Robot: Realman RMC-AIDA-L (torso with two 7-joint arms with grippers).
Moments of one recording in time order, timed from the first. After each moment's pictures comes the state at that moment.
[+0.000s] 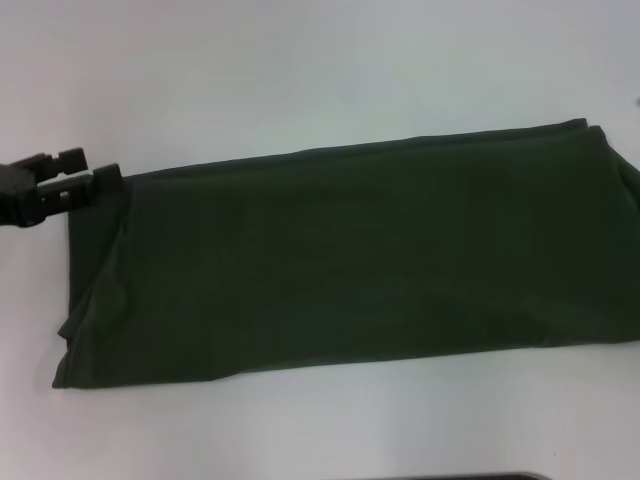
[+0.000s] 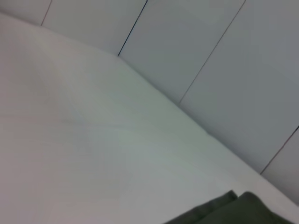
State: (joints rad) left arm -0.44 -2.08 0.22 0.76 2.25 1.74 -1.62; right arm 0.36 1.99 -0.06 -0.55 -2.08 -1.93 1.69
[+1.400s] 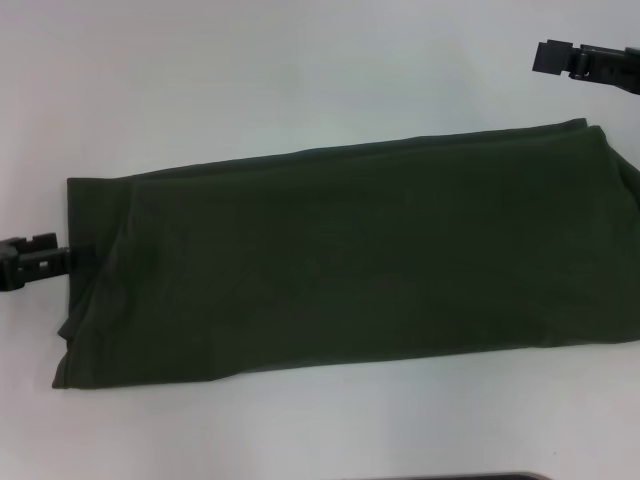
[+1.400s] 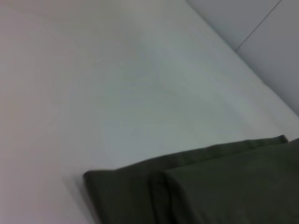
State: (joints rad) left arm -0.40 -2.06 0.22 0.78 2.44 1.67 -1.73; right arm 0.55 1.95 -0.33 -0.62 -2.08 -1.79 1.82
